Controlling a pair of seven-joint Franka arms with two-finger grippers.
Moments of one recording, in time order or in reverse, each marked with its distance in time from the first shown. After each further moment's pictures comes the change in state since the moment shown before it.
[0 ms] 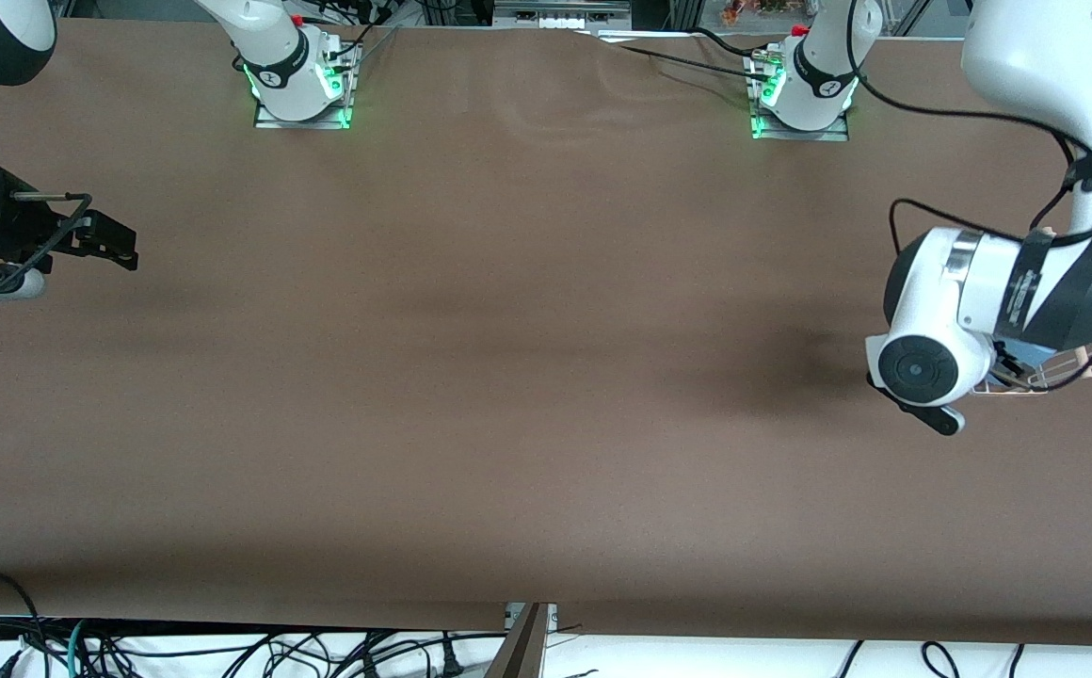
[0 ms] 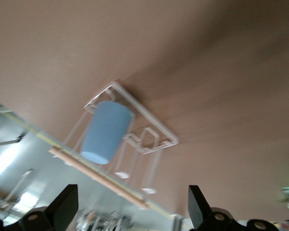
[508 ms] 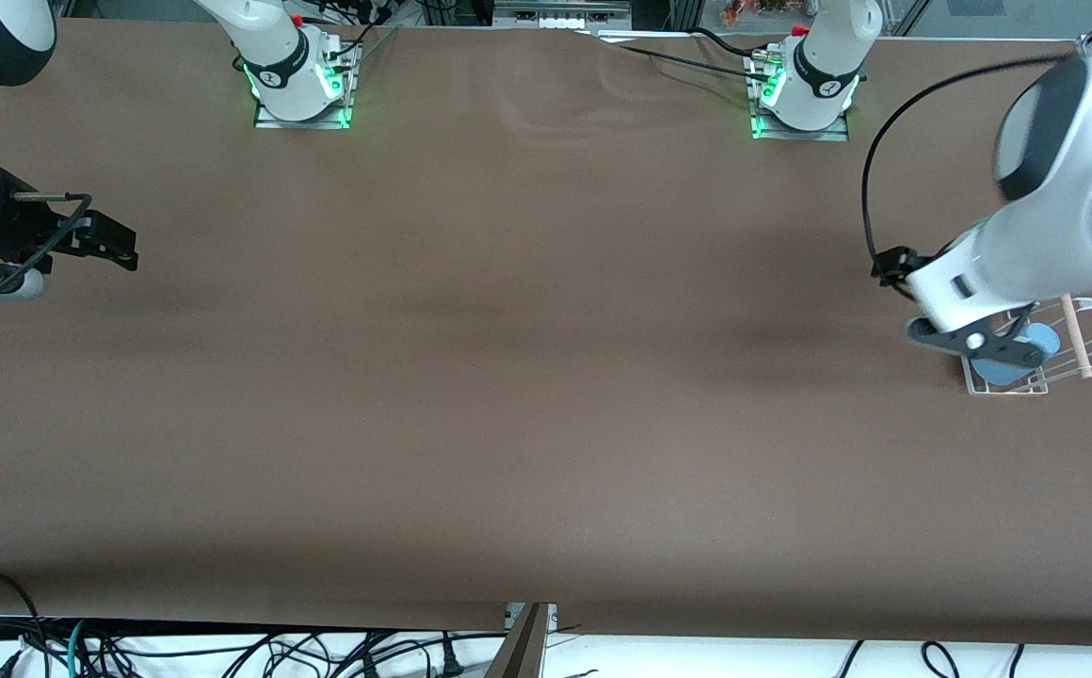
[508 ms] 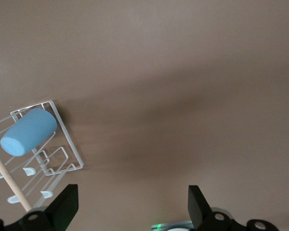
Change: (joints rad) left arm 0.049 -0.233 0.006 0.089 -0.490 -0.002 -0.281; right arm 0.000 0.001 0.000 0.001 0.000 0.000 0.000
